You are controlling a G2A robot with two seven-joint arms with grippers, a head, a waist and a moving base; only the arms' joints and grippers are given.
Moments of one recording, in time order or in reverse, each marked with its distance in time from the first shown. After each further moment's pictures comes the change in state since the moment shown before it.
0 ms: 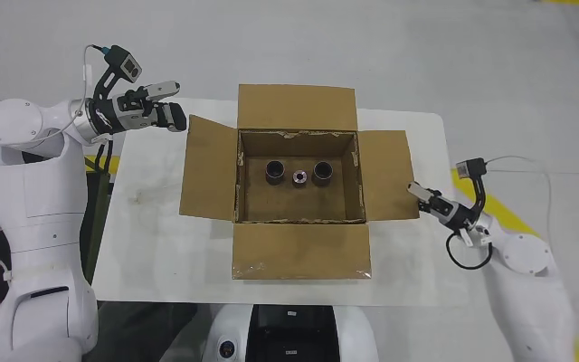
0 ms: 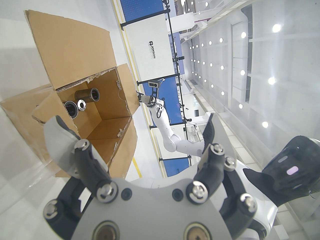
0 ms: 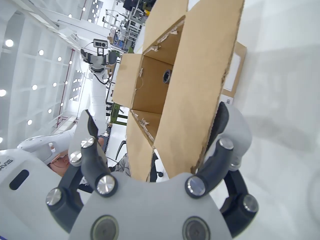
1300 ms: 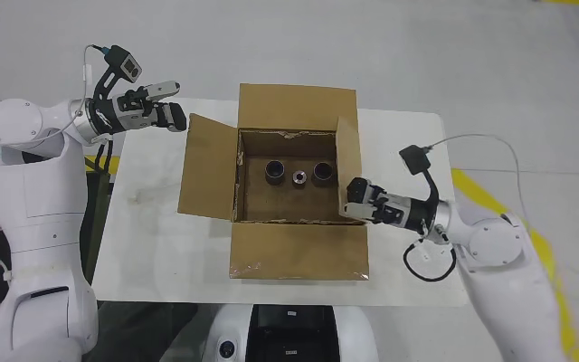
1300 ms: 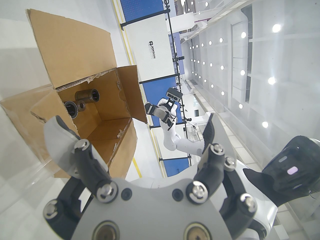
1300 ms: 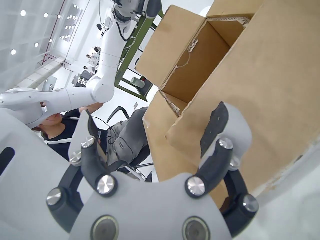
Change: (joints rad) left arm 0.000 0.000 0.000 0.000 0.000 0.000 0.000; right arm 0.079 0.011 -0.248 -0.362 -0.220 0.121 -0.050
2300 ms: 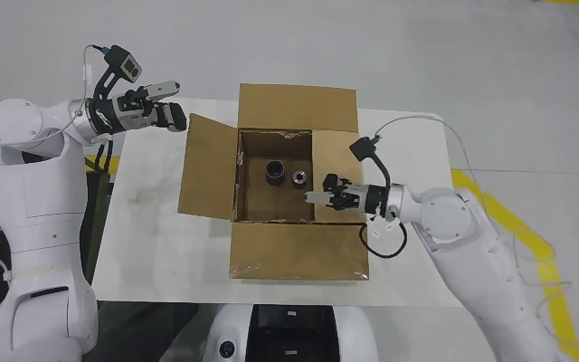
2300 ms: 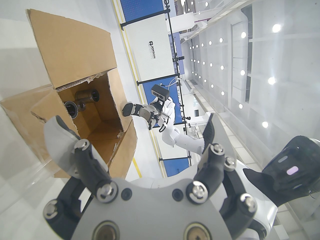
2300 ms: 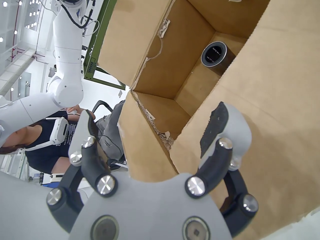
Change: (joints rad) left arm 0.000 0.000 0.000 0.000 0.000 0.000 0.000; right arm 0.217 -0.028 -0.250 0.151 -0.153 0.159 -0.064
